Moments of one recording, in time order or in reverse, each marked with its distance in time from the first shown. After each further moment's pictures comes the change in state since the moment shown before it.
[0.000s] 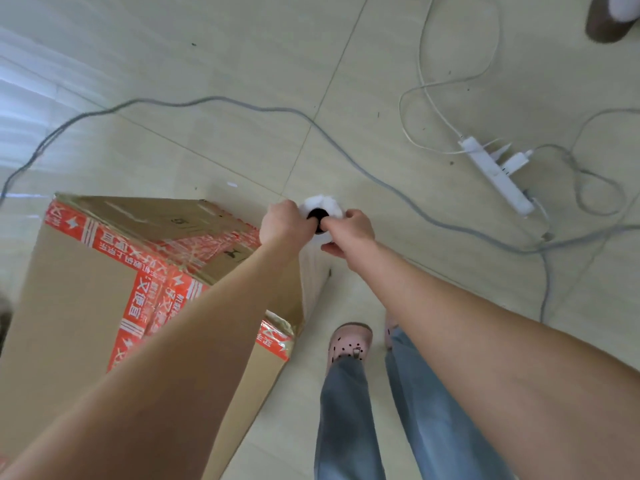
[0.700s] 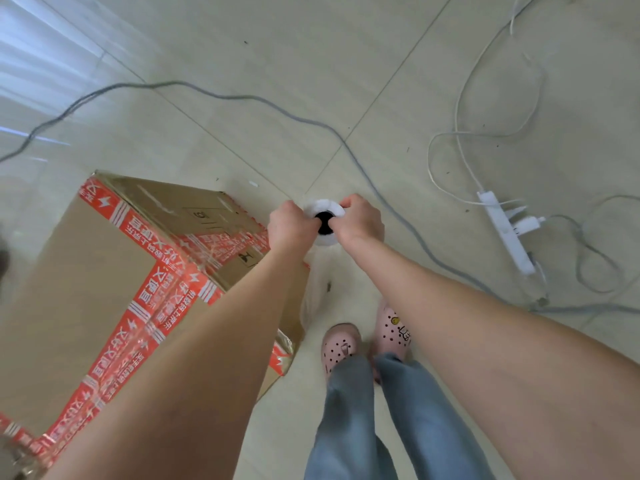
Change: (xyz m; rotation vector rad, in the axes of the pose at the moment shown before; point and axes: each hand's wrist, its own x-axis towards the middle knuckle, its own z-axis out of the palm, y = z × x) left_hand 0.015 -0.001 -0.033 -0.359 0.125 -0.208; right_hand 0.005 -0.066 0.021 -0.682 0.127 -0.373
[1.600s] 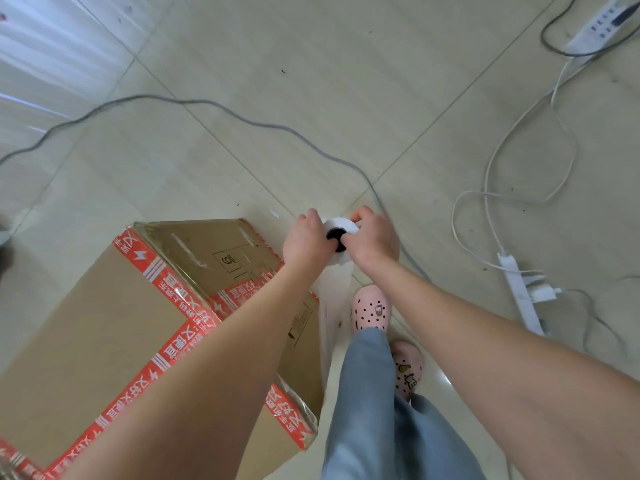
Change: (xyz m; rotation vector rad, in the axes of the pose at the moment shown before) left_hand 0.076 0.031 -0.059 0.184 -0.038 0.170; right_hand 0.056 -0.097 0.003 -0.250 -0.035 -0.122
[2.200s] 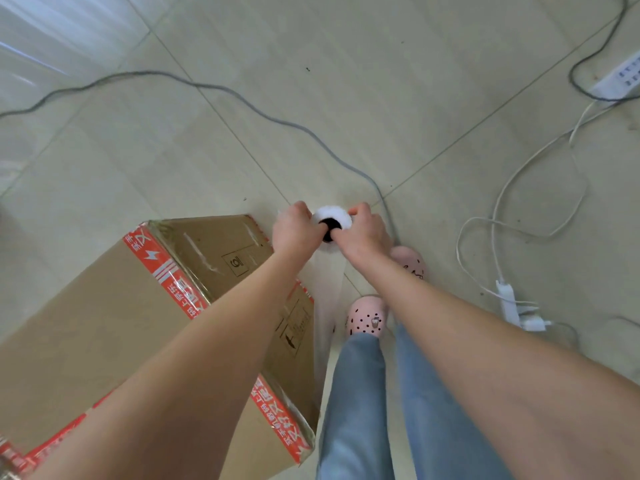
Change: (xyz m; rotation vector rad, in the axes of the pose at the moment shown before) left_hand 0.038 -0.025 -0.039 -0.320 0.071 -0.196; right_hand 0.026 -0.052 0.009 -0.049 -0.070 -0.002
